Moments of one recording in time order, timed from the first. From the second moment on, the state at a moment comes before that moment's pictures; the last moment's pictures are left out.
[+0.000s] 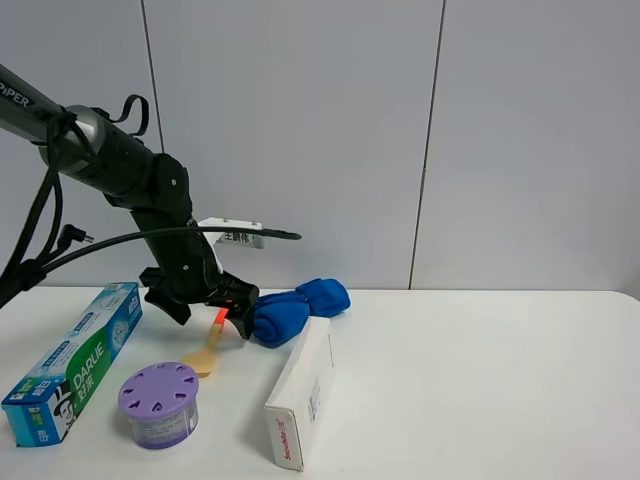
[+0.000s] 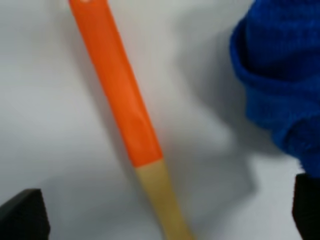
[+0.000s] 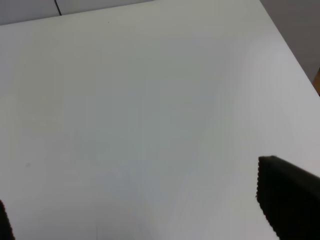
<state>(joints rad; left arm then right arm) -0.33 2.25 -1.54 -0.06 0.54 0.07 -0.06 0.00 -0.50 0.10 1.07 -0.10</state>
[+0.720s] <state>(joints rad) -0.28 2.25 -1.54 -0.11 0.49 0.07 -0.06 0.00 -0.50 0.10 1.07 -0.10</state>
